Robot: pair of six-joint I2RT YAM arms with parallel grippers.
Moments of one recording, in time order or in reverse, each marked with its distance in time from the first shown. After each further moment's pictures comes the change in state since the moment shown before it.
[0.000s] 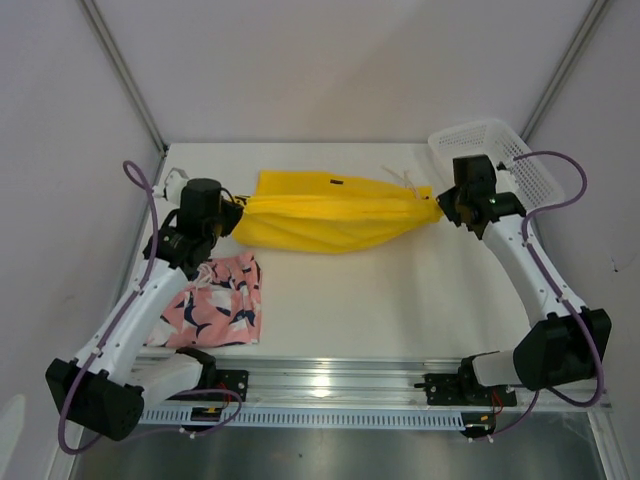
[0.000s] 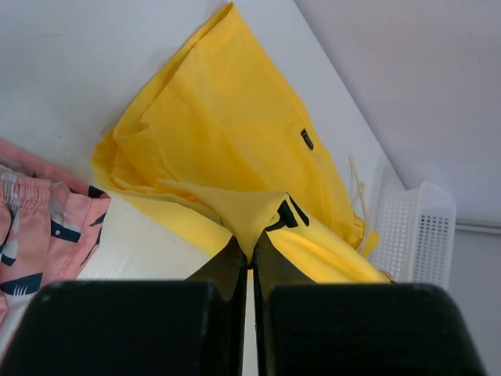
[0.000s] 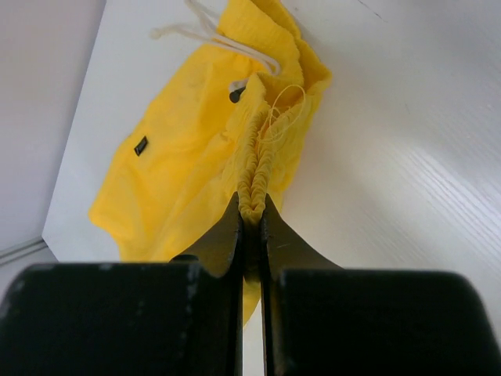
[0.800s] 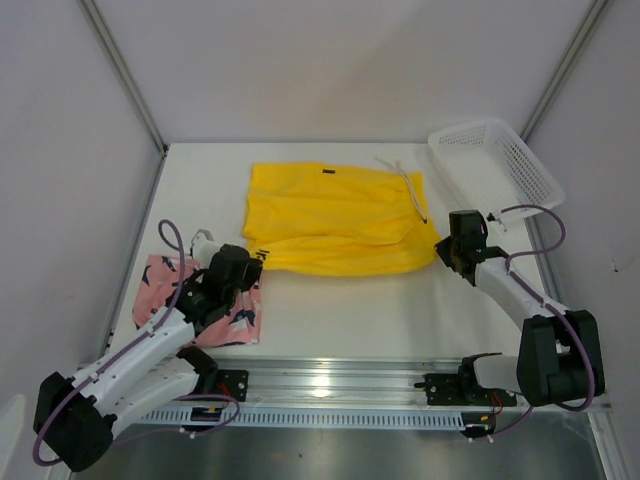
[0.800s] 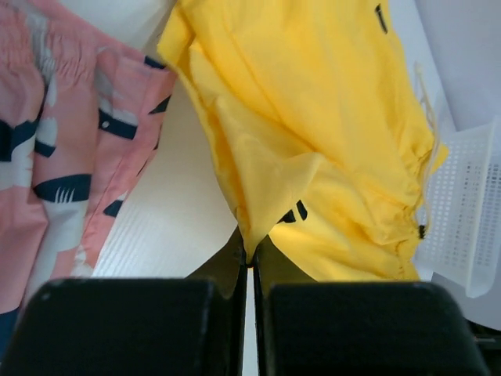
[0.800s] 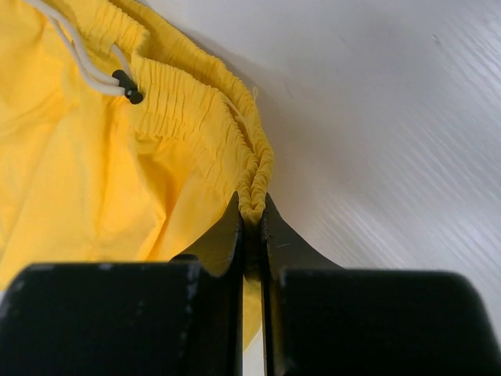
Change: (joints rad) left arm -0.260 -0.232 -0.526 0.180 -0.129 -0.187; right arm -0.046 -0.070 -0.560 0.475 -0.045 -0.056
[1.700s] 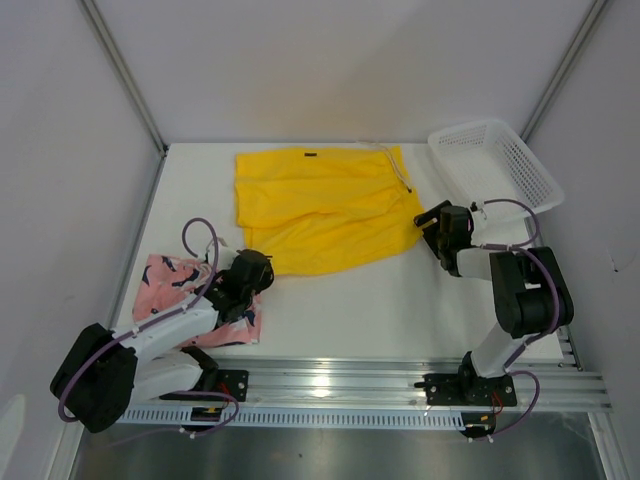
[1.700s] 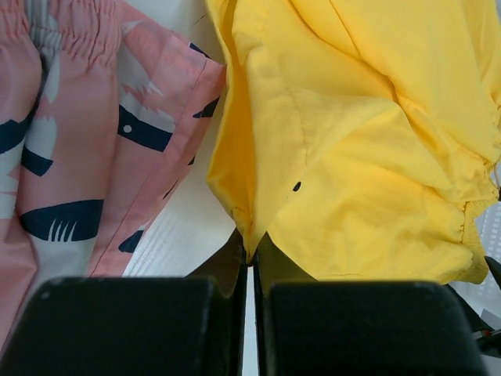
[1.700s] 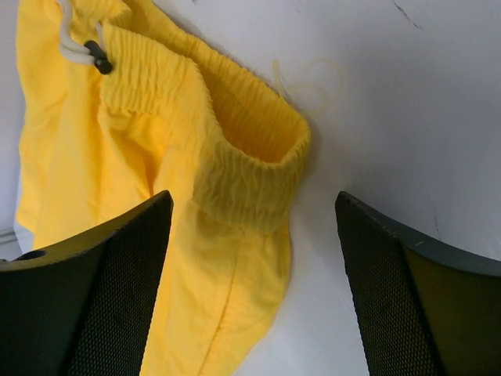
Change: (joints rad) left arm -0.011 0.265 -0.089 0.274 -0.041 -0.038; right arm -0.013 0.383 -0.016 0.601 -0.109 -0.029
